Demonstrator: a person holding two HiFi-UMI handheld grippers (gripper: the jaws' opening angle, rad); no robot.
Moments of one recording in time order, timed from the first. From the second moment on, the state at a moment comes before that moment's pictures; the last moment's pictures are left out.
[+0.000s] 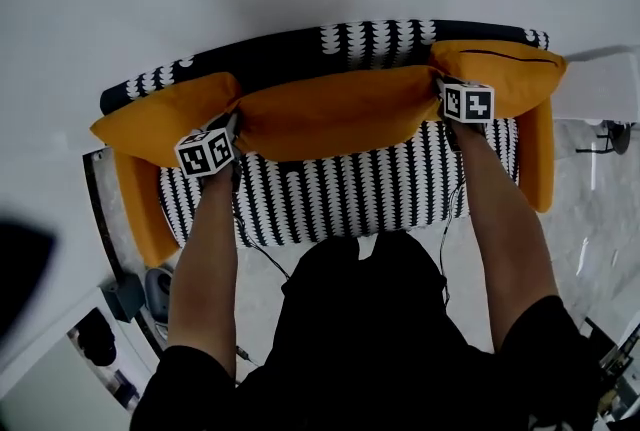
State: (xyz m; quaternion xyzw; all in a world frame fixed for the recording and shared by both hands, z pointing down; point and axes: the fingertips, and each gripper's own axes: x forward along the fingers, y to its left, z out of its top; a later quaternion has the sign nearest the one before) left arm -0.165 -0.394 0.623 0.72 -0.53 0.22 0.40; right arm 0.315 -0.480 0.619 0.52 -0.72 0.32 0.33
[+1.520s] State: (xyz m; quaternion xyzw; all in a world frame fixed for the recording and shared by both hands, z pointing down) left arm -0.186 -0.390 0.598 0.72 -0.55 0.25 0.34; right arm 0.329 -0.473 0.587 0.53 -0.71 0.32 0.34
